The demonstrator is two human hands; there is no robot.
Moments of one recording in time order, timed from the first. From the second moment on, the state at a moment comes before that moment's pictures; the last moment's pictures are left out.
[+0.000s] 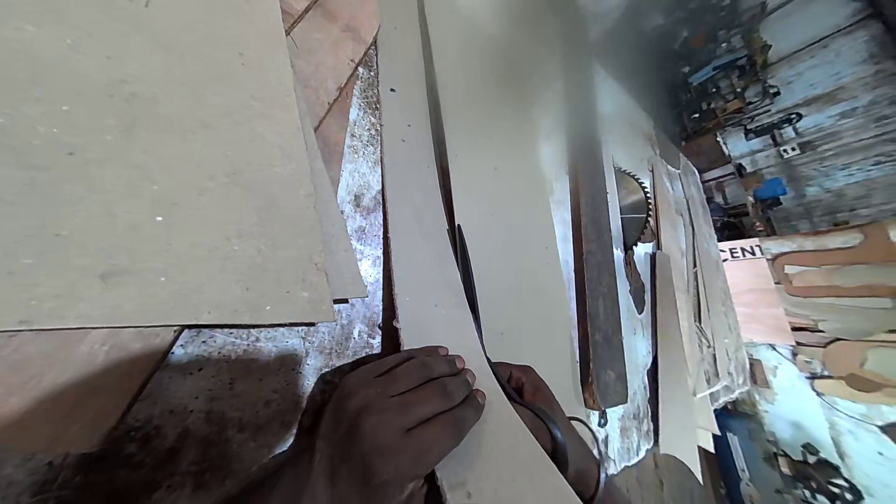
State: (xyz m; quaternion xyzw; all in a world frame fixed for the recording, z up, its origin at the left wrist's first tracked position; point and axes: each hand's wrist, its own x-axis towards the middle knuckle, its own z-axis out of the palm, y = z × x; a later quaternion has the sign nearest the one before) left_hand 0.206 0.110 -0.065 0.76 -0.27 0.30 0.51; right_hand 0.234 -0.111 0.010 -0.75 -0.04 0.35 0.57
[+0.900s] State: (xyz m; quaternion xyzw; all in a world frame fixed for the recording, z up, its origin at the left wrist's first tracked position) left_hand 0.212 0.113 -0.070 0.81 -0.30 0.24 0.44; right_hand 0.230 -0.103 -0.009 -0.69 0.01 0.36 0.63
